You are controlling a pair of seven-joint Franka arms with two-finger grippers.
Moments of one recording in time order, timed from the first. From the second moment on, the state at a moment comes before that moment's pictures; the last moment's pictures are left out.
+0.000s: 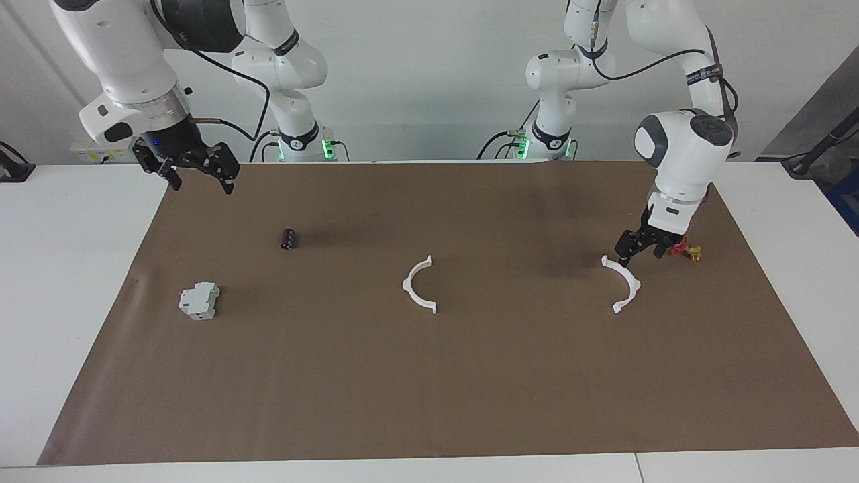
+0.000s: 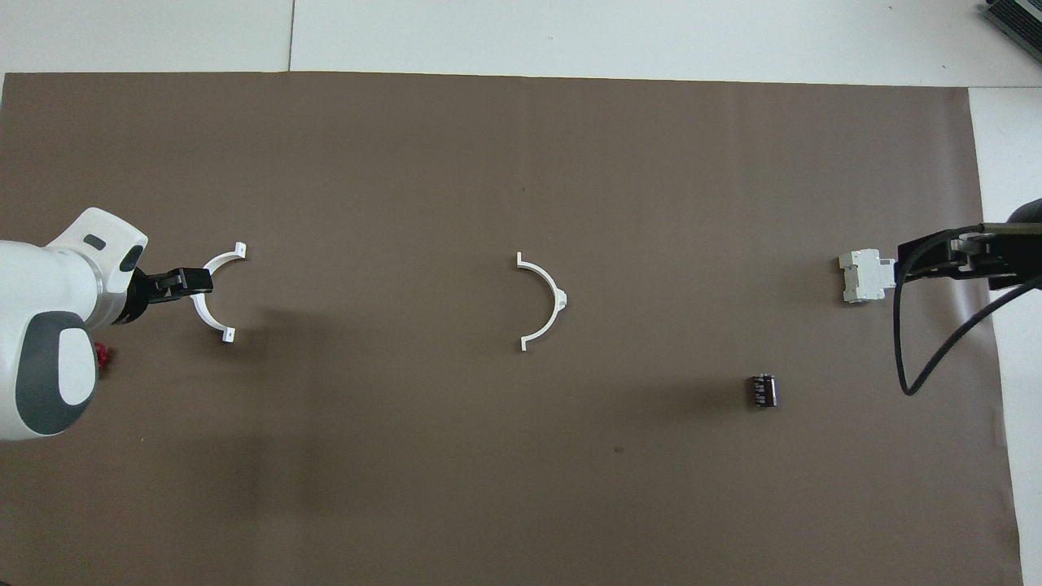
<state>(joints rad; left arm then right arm) 0.08 0.02 -0.03 -2.25 0.00 2.42 -0.16 0.05 -0.03 -0.06 -1.64 -0.04 1.58 0.09</state>
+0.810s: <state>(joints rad) 0.08 0.11 -0.05 -2.28 0.00 2.54 -0.24 0.05 -0.03 -0.05 -1.63 -0.04 1.56 0.09</state>
